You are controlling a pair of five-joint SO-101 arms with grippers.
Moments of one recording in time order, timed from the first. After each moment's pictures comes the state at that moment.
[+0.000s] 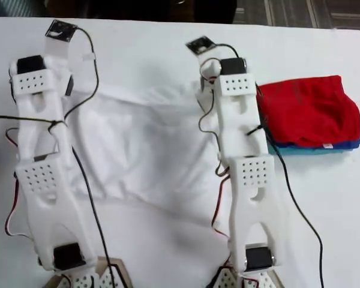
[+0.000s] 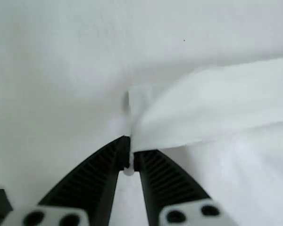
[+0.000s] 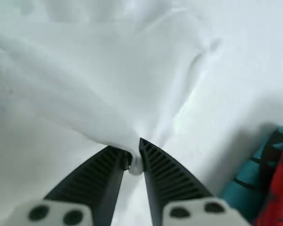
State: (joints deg) left arm -21.6 48.2 -54.1 81.9 -26.0; right arm -12.0 58.2 -70.1 97.1 24.3
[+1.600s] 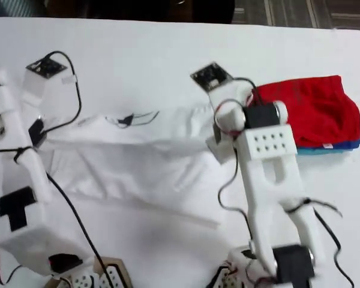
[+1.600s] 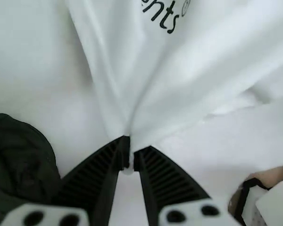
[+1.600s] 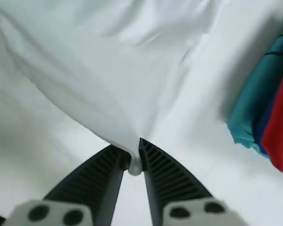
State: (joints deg) left arm -32.2 7.8 -11.3 101.4 -52.0; right arm -14.2 -20.5 16.2 89.5 24.3
